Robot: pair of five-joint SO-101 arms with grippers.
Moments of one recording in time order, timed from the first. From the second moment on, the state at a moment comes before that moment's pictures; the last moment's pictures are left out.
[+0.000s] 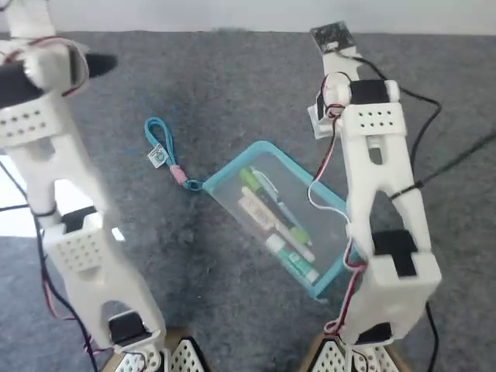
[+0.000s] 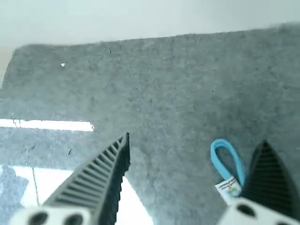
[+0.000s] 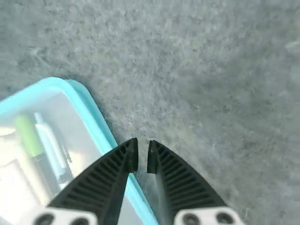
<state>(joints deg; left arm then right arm) -25.8 33.0 -79.9 98.8 -10.9 -9.8 12.3 -19.2 77.5 9.8</state>
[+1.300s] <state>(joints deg) -19.4 -103.0 77.5 71.1 -7.1 -6.6 -85.7 76.7 68.0 20.3</state>
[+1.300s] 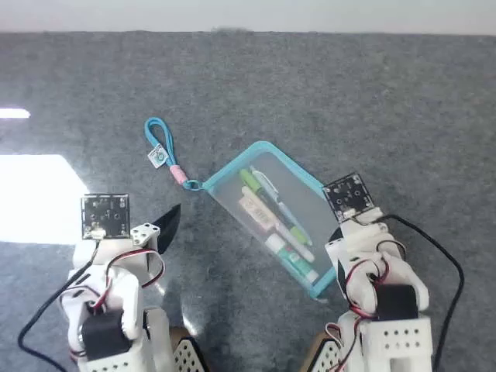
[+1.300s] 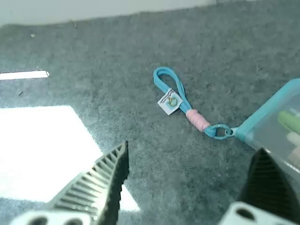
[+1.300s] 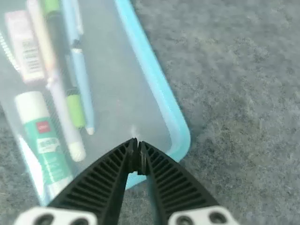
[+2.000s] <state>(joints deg) -19.3 -103.1 96.7 59.4 -7.0 6.0 -103.1 95.3 68.5 20.3</state>
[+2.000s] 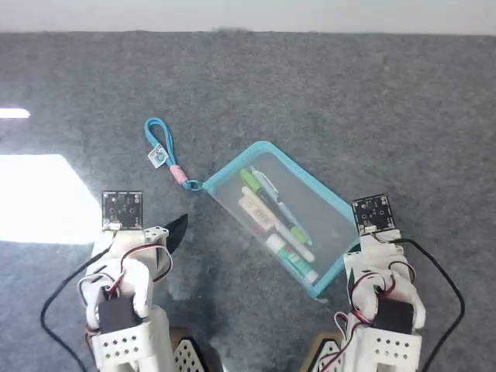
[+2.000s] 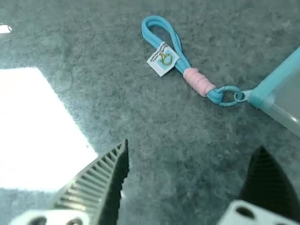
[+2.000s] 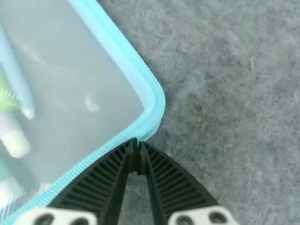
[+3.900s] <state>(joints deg) -19.3 -103.1 96.7 72.0 -7.0 5.9 -103.1 95.4 68.5 20.3</state>
